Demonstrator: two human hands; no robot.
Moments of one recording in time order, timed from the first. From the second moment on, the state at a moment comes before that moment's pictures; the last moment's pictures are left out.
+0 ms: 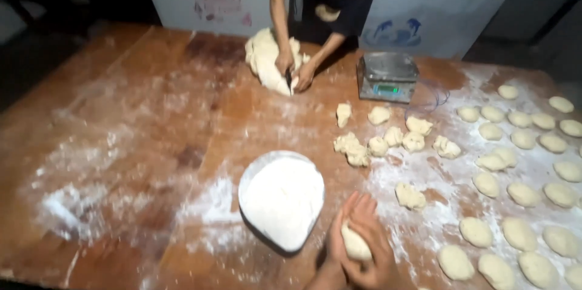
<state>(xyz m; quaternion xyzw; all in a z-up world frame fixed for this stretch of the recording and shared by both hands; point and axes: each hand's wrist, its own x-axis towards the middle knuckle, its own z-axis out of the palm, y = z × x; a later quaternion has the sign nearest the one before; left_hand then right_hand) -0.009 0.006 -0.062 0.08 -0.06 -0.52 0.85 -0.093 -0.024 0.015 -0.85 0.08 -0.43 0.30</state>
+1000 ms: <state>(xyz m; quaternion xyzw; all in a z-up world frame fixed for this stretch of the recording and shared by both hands) 0.000 0.015 -0.079 0.19 -0.13 -0.49 0.84 -0.086 -0.041 -0.012 -0.84 0.05 -0.44 0.31</state>
